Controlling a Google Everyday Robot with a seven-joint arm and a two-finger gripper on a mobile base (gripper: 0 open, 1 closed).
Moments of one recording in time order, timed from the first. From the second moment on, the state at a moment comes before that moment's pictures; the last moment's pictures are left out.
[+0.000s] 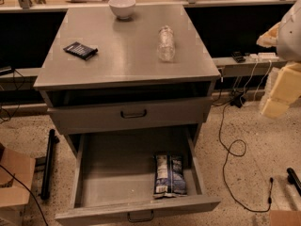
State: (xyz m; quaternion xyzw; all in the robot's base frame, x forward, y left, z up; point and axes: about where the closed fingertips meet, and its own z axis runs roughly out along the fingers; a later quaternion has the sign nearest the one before) arm 0.438 -0.217 0.976 -0.60 0.78 -0.03 0.16
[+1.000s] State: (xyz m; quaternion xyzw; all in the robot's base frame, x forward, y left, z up) arm 0.467 -0.179 0.918 -0.56 0.81 0.01 0.17
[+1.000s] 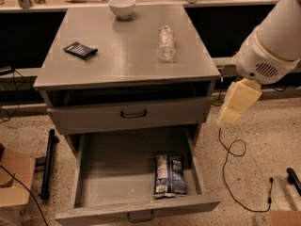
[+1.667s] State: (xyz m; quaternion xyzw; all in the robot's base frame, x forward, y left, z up) arm 0.481 -0.167 0.884 -0.51 0.84 0.02 0.18
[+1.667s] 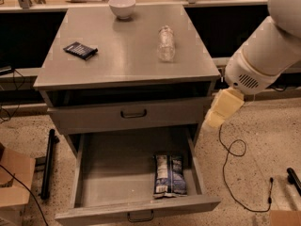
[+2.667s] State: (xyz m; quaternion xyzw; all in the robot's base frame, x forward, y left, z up) arm 0.503 -0.099 0.776 -0.45 0.87 0.13 0.15
